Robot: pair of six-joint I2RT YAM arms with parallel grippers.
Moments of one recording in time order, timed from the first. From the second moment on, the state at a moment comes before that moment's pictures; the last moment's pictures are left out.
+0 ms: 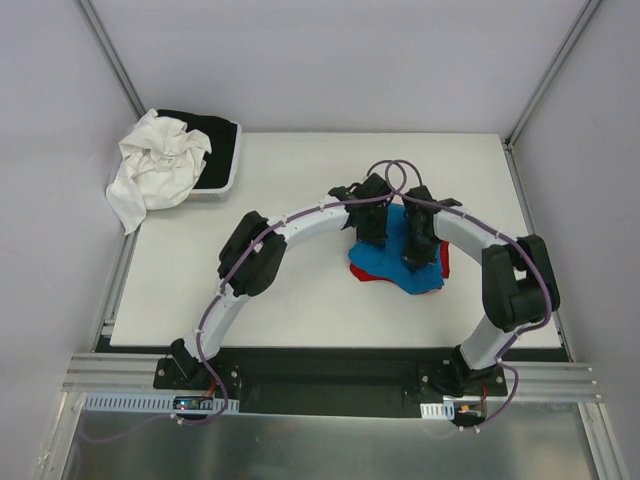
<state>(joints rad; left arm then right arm) -0.85 2.32 1.93 -0.62 0.13 -0.69 0.35 1.66 1.07 -0.81 0.14 0.57</state>
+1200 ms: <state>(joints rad) -0.96 2.39 2.01 -0.61 0.39 -0.67 0.11 1.44 0.94 -0.89 0.10 0.71</state>
